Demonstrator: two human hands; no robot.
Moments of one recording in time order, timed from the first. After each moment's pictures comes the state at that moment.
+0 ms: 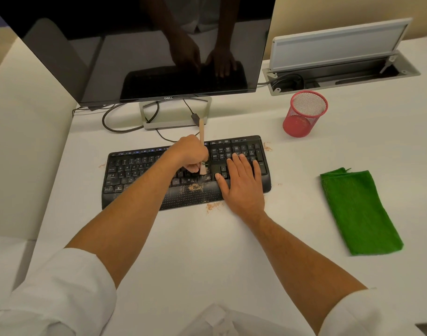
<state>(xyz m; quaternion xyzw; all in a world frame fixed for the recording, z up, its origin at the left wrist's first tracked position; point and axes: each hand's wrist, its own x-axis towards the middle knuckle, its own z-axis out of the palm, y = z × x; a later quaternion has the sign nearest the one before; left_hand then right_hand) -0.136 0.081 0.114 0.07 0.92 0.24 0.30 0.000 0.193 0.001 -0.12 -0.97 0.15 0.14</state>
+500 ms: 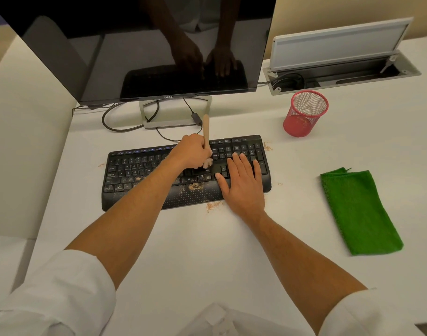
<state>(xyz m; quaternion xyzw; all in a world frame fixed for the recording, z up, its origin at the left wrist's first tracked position) -0.131 0.079 0.110 0.17 0.93 0.22 0.25 0.000 0.194 0.001 -0.12 -0.97 0.15 0.14</state>
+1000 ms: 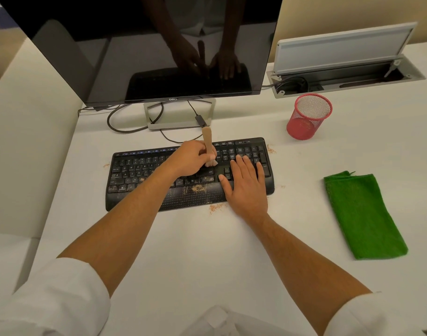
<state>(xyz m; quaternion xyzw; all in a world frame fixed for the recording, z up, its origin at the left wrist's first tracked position) -0.123 0.057 0.109 0.25 0.90 0.29 0.22 0.000 0.193 0.002 -0.12 -0.97 0.15 0.13</state>
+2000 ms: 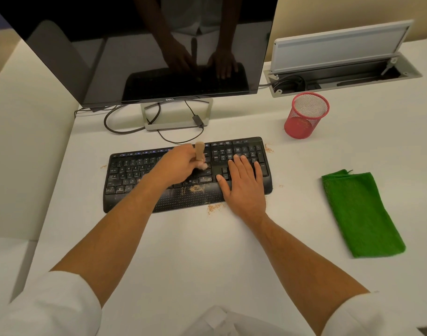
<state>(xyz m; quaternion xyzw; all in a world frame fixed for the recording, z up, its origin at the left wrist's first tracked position) -0.124 0.035 0.098 0.31 0.91 0.20 0.19 0.000 0.194 0.001 -0.12 -0.97 0.15 0.14</state>
